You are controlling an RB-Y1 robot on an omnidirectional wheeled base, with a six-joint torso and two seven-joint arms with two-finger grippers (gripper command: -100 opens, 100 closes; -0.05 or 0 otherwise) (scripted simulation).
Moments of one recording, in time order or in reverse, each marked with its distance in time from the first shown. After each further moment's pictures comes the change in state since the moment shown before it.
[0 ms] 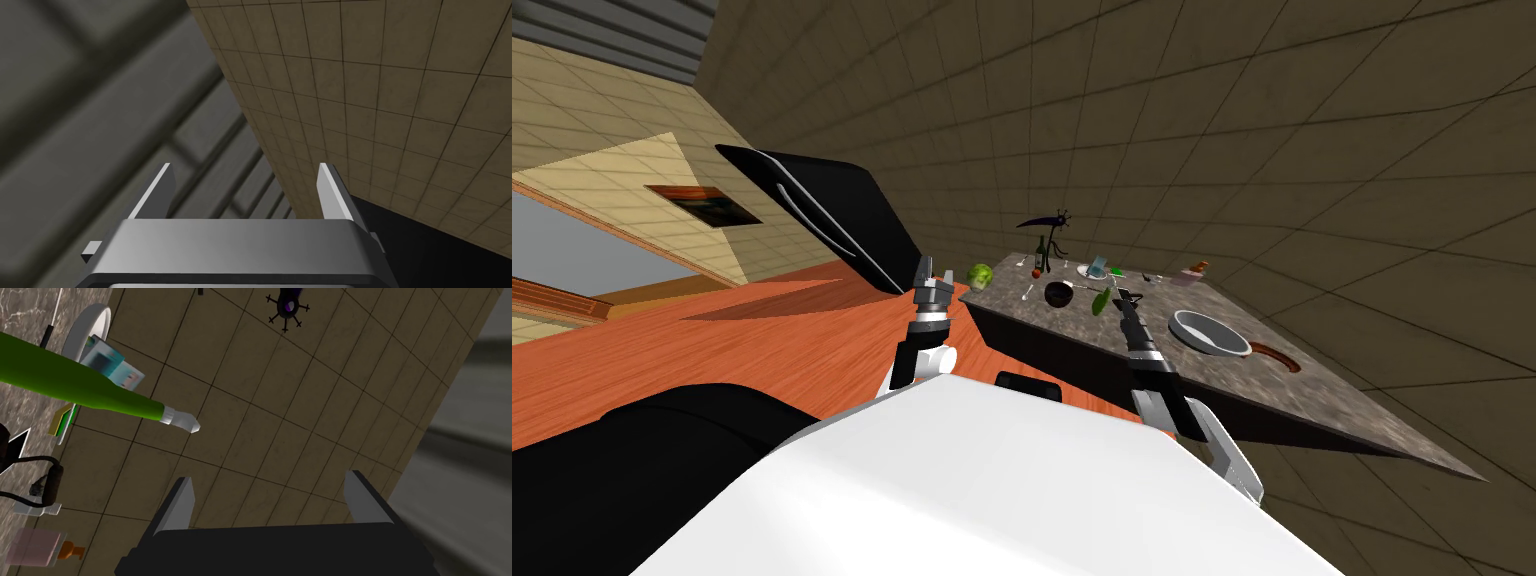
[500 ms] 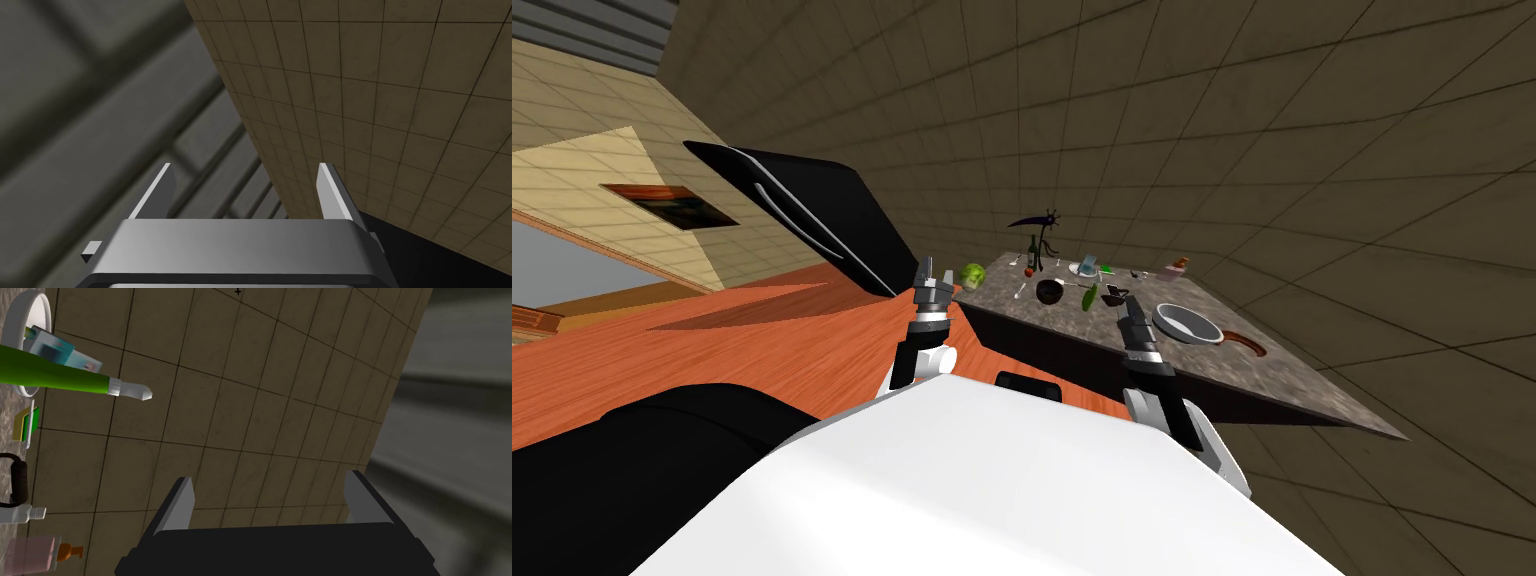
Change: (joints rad) left arm 0.000 0.000 0.000 0.000 0.000 0.000 0.000; right arm 0.022 0.074 0.031 -0.069 -0.046 -0.092 -0.033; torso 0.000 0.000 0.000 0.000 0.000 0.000
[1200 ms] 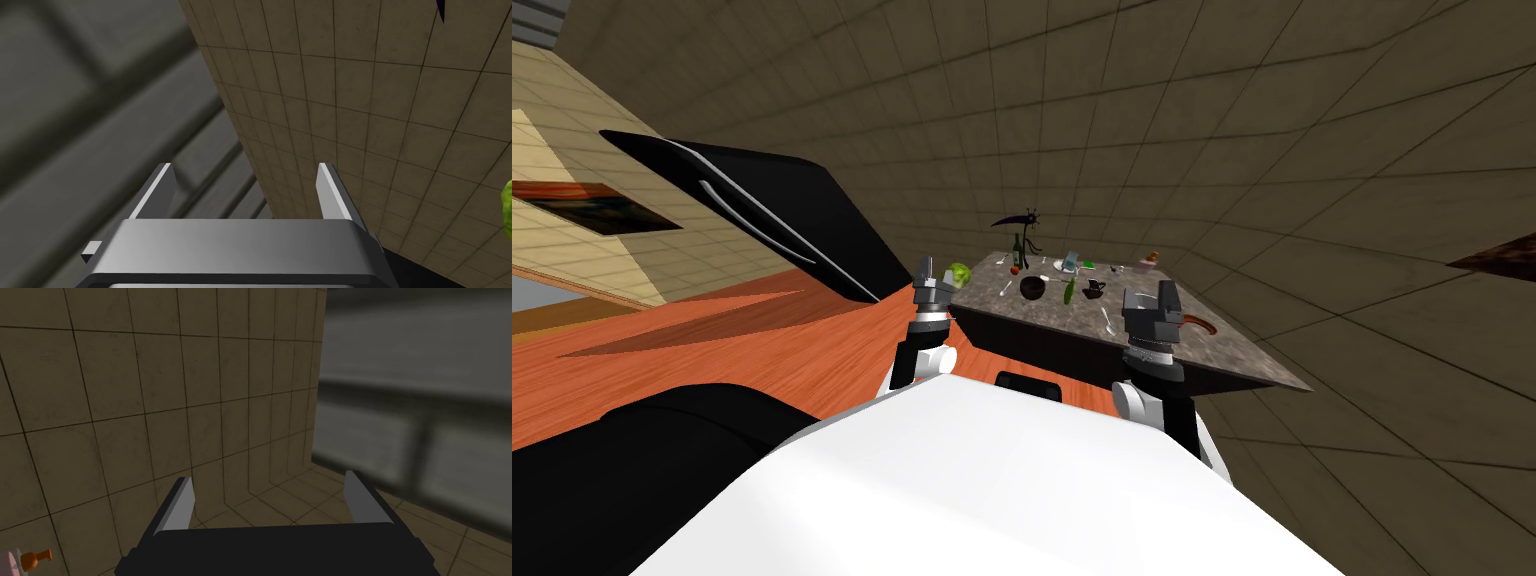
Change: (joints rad) left arm 0.000 0.000 0.000 0.000 0.000 0.000 0.000; right arm 0.016 0.139 0.056 -0.177 -0.085 -0.100 -0.064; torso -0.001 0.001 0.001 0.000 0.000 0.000
